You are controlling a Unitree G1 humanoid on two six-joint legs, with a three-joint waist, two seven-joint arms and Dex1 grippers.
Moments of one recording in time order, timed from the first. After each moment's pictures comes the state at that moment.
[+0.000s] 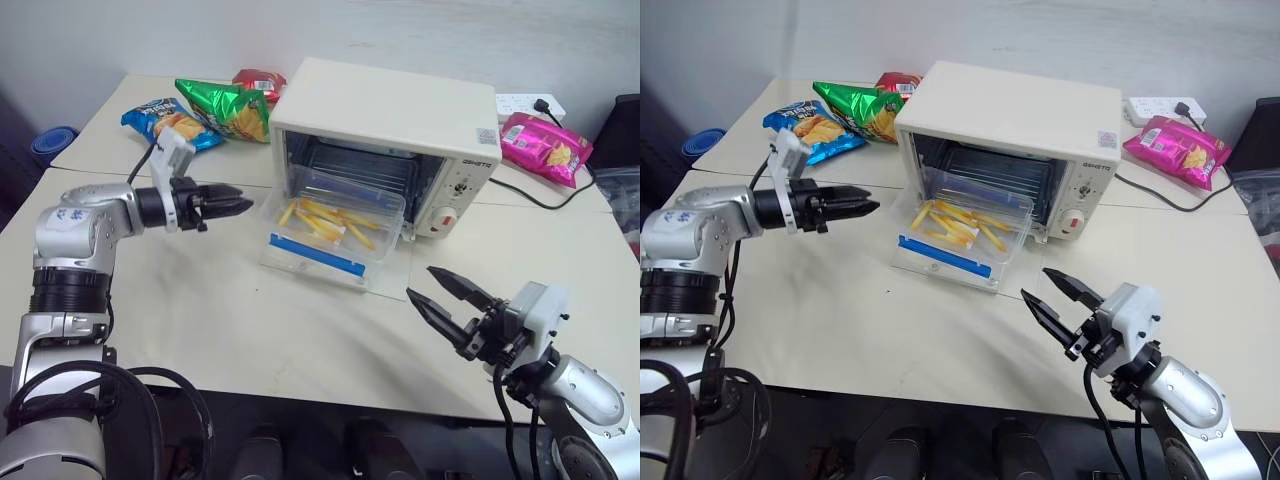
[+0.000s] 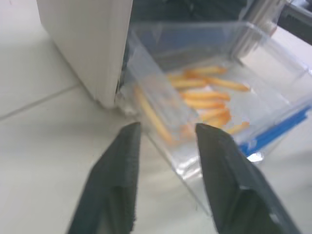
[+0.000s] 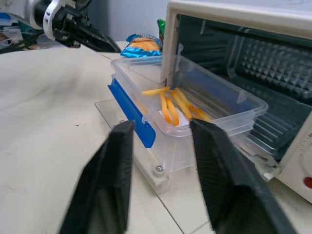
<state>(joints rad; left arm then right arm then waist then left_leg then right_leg) -0.84 0.75 0.02 0.41 -0.41 0.65 -1.08 0.22 -0.54 -0.14 -0.73 0.56 0.22 0.58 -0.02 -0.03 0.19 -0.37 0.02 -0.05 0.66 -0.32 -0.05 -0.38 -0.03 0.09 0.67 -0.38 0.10</state>
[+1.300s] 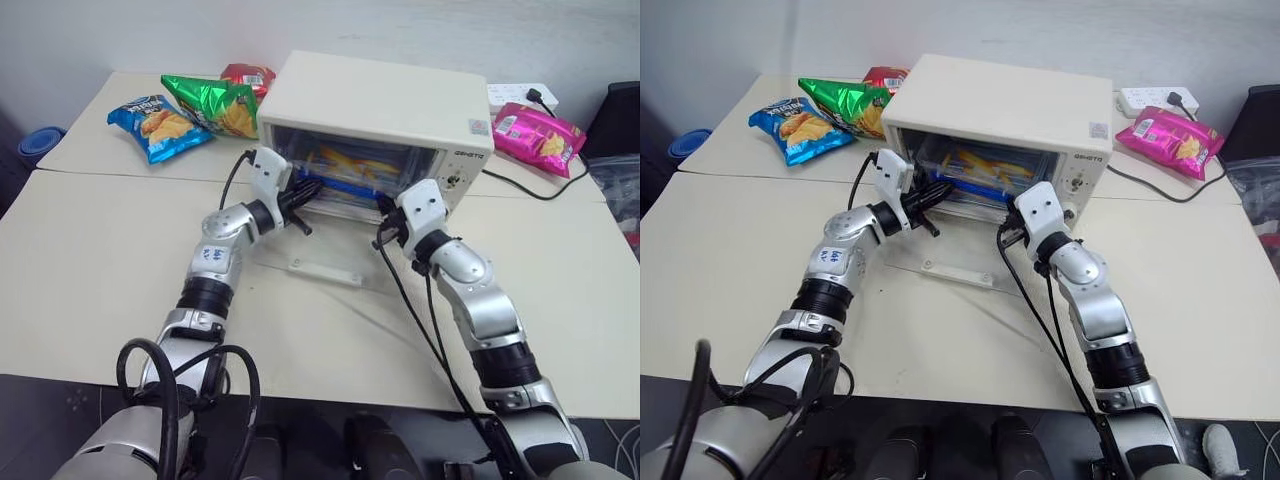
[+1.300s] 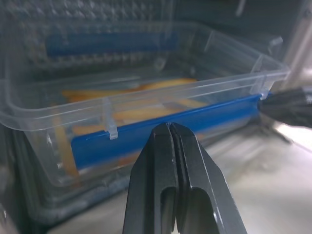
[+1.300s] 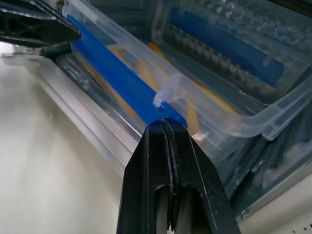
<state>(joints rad) -0.94 0.22 0.04 0.72 -0.21 0.03 -0.66 -0.56 -0.32 0.10 0.03 0.06 0.26 0.34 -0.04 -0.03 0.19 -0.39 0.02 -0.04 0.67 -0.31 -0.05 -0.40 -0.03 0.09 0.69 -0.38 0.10</state>
